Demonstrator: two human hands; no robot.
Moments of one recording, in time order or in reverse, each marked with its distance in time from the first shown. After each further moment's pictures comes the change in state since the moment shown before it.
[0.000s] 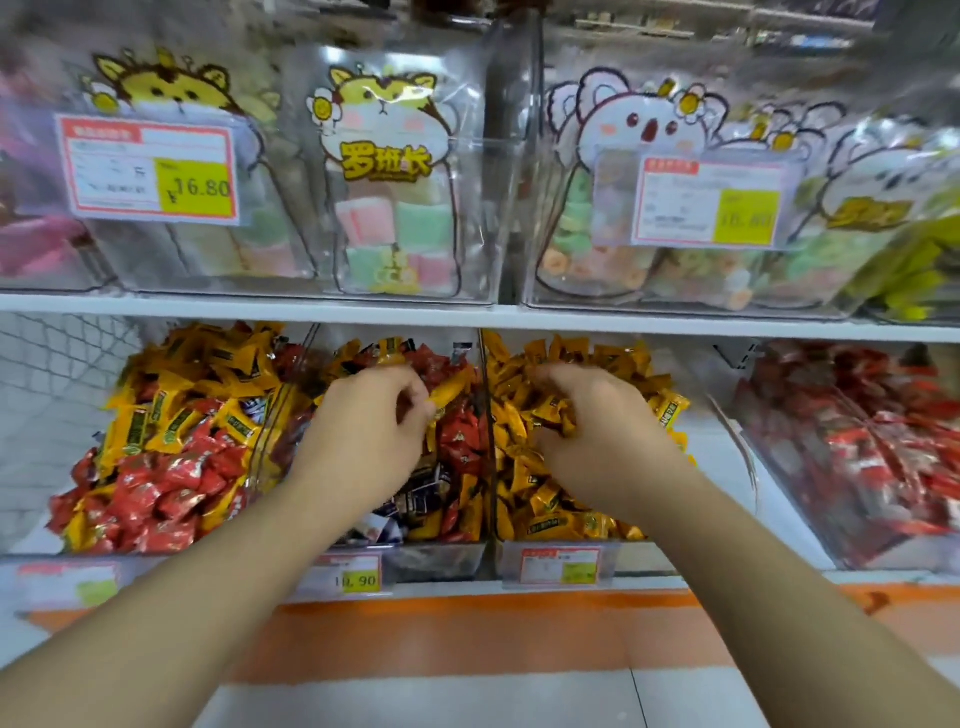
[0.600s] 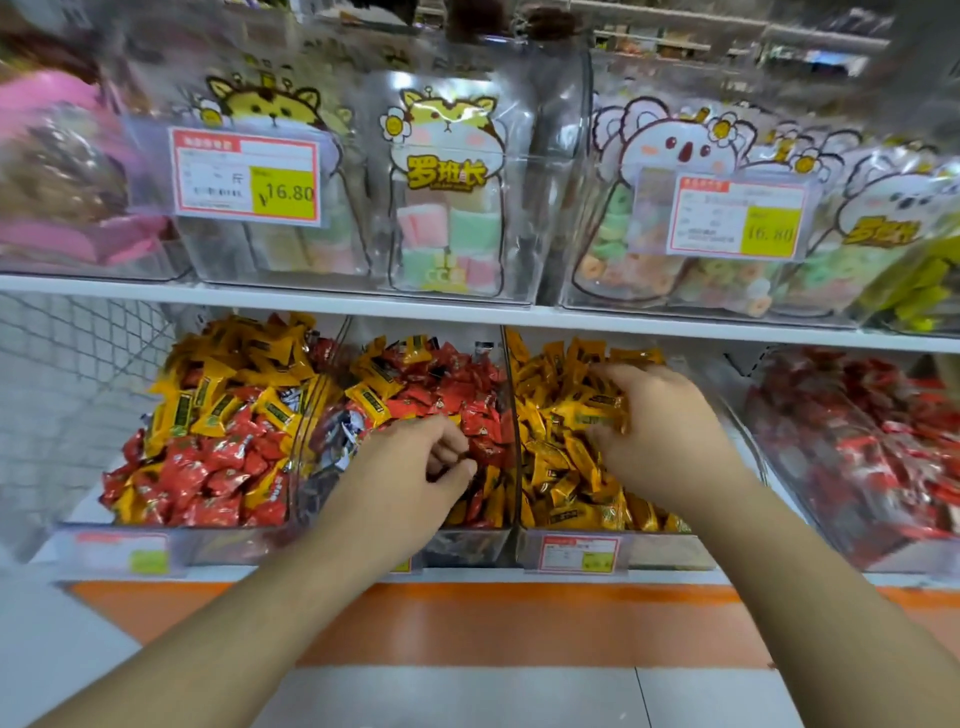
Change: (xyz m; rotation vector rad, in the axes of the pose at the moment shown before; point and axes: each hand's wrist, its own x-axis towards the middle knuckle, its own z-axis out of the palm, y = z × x) left_hand -0.050 -0.014 0.003 -0.179 -0.171 0.018; right_hand -0.007 0.009 -0.010 -0.237 0.119 0.085
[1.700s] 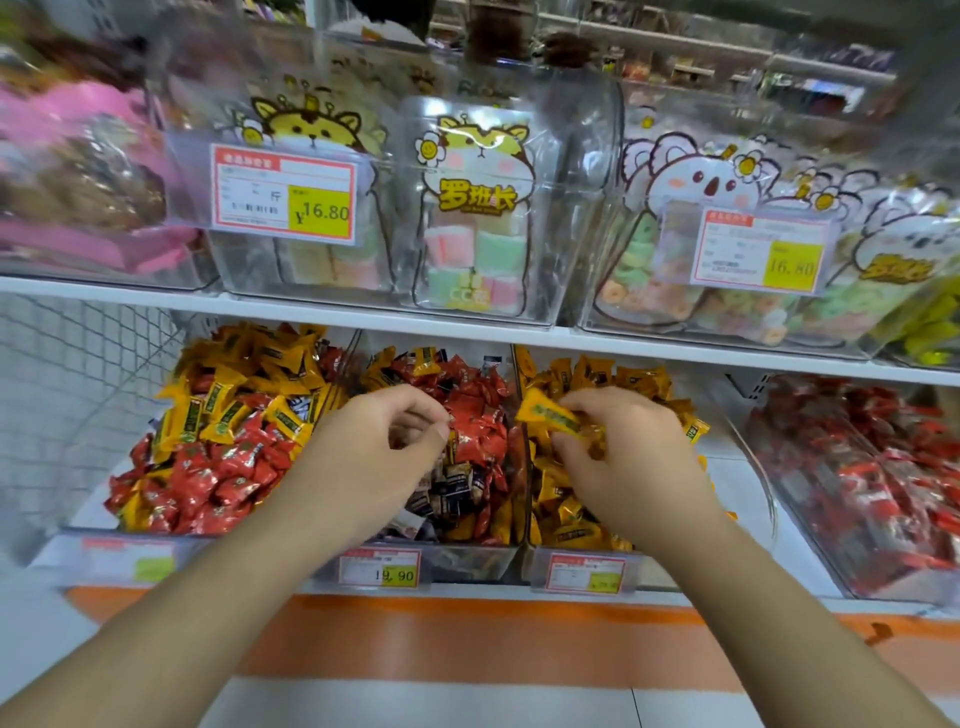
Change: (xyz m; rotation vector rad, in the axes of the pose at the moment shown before) left_hand 0.002 0.012 -0.053 -0.168 0.066 -0.098; right_hand -0.008 -0.028 0.012 0.140 0.116 -0.195
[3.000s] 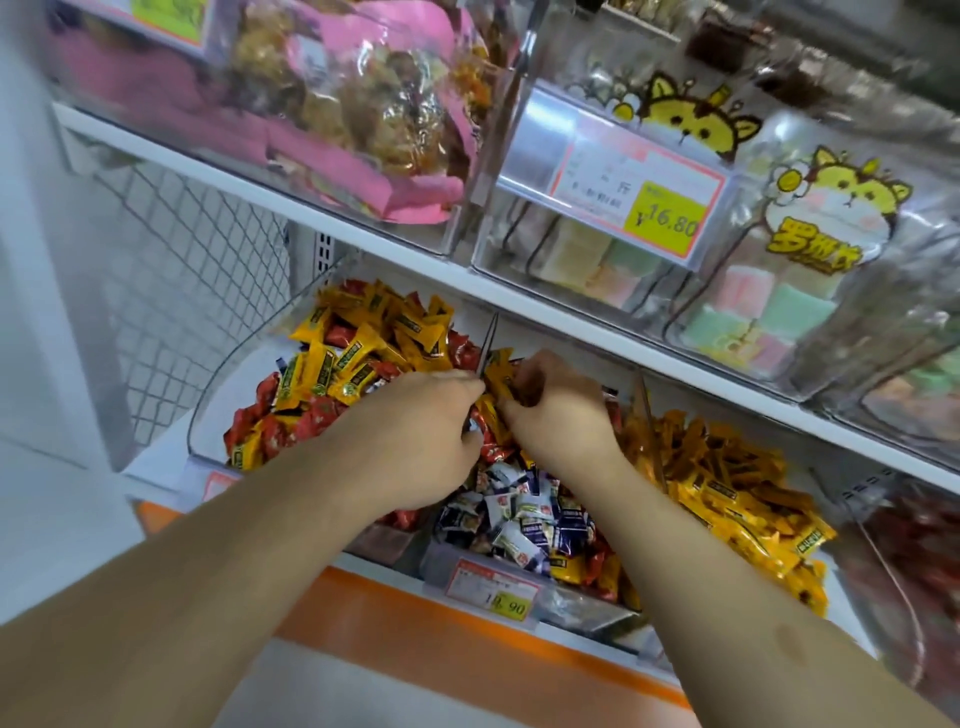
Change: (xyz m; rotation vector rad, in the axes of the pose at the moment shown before) left_hand 0.025 -0.084 -0.063 0.442 -0.082 0.071; right_hand 0.111 -0.117 0.133 0.086 -0.154 0.049
